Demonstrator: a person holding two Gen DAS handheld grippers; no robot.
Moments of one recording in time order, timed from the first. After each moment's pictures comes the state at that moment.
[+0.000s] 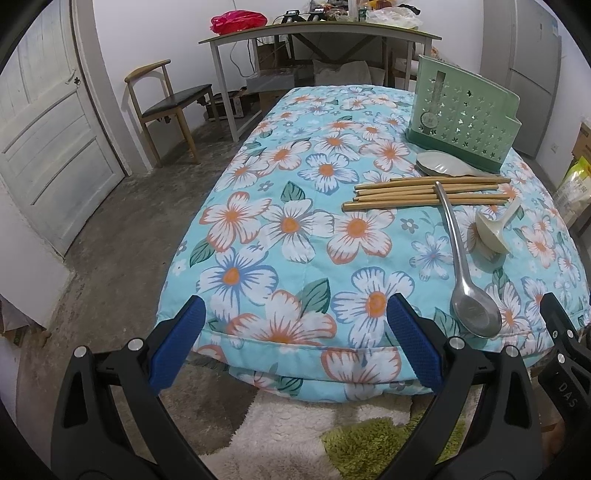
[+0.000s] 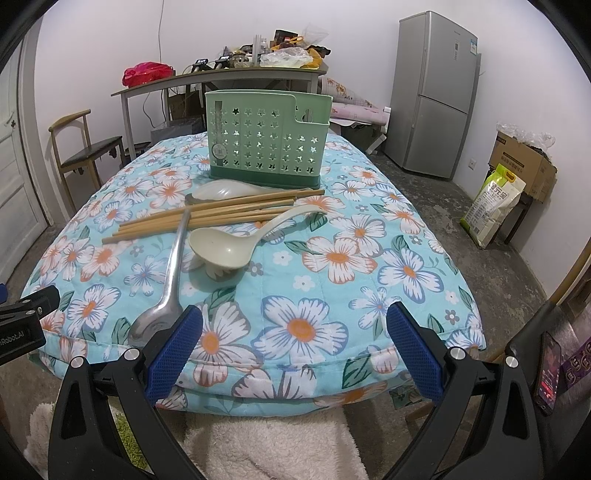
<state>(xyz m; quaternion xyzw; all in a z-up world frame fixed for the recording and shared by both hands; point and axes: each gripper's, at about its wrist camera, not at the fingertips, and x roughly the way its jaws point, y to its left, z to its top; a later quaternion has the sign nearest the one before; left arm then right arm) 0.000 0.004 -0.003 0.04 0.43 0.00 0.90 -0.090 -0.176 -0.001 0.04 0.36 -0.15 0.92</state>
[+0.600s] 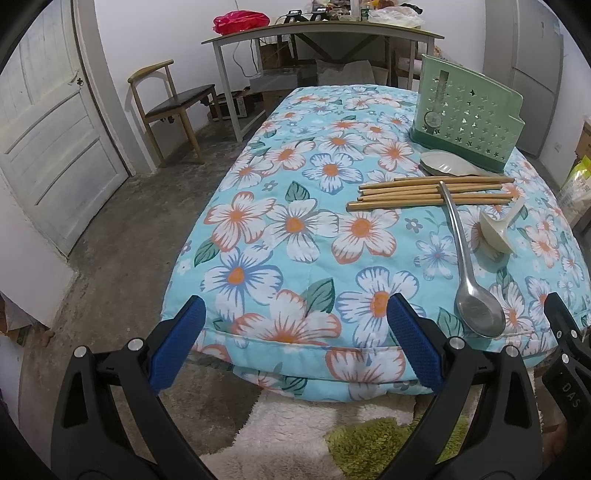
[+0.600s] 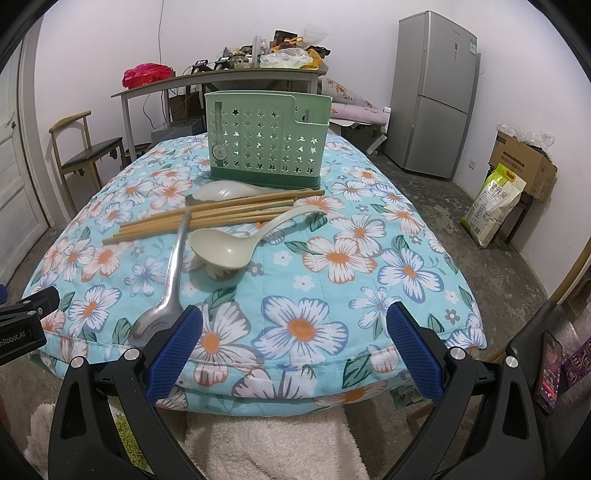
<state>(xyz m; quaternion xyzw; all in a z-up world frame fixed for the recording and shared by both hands) -0.002 0.010 -0.005 0.04 0.43 0.01 0.90 -0.090 -0.176 -0.001 0.04 0.36 -0.15 0.92</state>
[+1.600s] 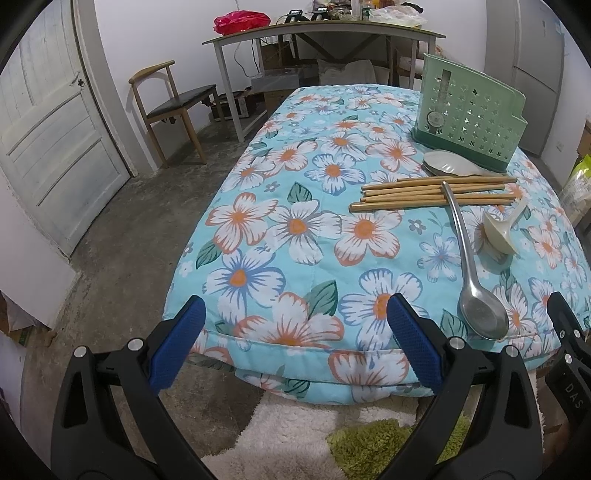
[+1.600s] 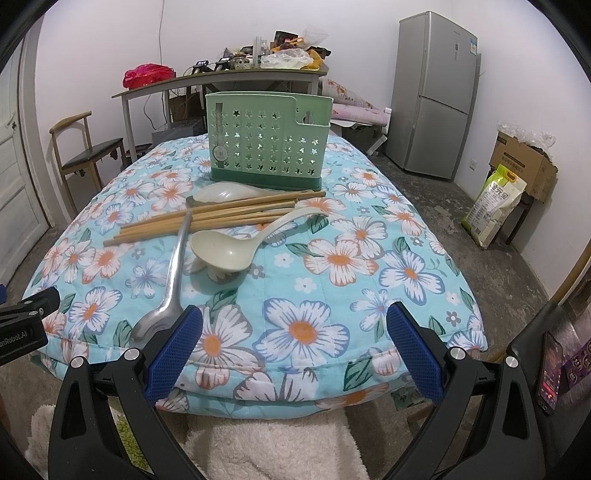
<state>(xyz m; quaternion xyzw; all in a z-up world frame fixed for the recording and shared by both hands) 0.000 0.015 -0.005 0.04 0.43 0.01 0.90 -0.090 -0.176 0.000 0.04 0.35 -0.15 0.92</state>
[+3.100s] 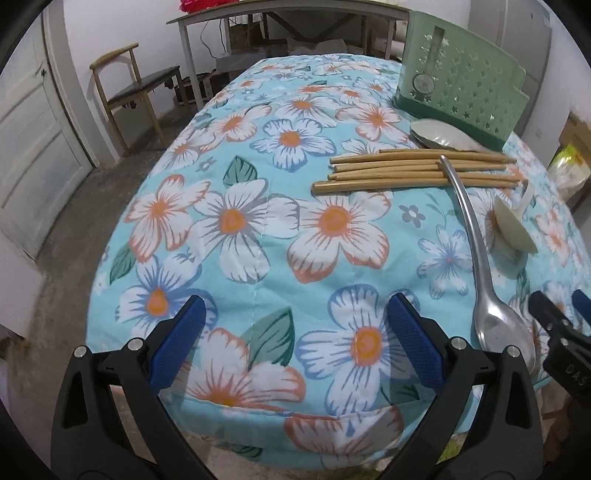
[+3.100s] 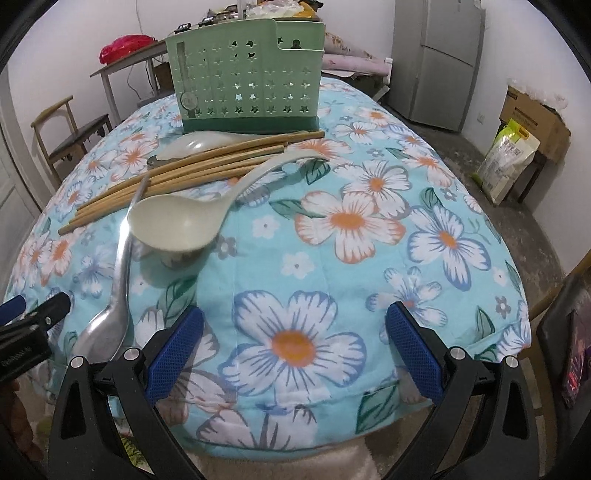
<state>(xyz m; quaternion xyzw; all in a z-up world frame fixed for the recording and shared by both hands) 0.049 -0.010 -0.055 0.03 0.46 -0.05 0.89 -0.041 -0.203 -0.049 0.09 0.43 -0.15 0.89</state>
